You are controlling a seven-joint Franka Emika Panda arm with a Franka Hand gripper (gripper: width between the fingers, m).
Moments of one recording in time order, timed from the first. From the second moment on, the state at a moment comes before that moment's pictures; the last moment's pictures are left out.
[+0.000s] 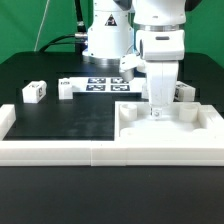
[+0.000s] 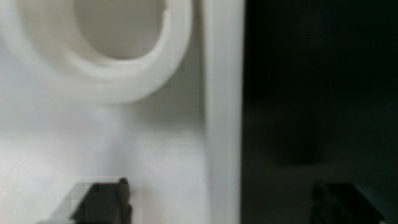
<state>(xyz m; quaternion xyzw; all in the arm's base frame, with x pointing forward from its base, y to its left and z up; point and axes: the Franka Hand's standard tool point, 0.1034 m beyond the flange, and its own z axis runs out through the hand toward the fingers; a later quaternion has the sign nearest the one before) 0.501 0.066 0.010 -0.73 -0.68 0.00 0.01</state>
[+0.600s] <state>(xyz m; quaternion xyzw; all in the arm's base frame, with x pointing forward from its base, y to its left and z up) 0.501 0.065 0.010 -0.73 -0.68 0.00 0.01</state>
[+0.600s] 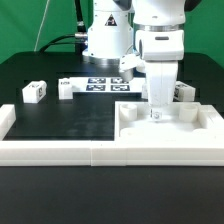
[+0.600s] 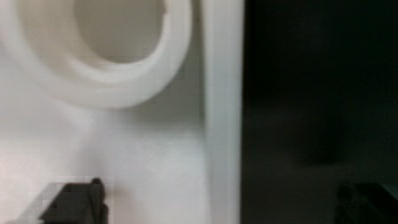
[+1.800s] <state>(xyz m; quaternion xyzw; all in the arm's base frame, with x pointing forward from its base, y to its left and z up) 0.471 0.079 0.044 -0.91 -0.42 0.00 0.01</state>
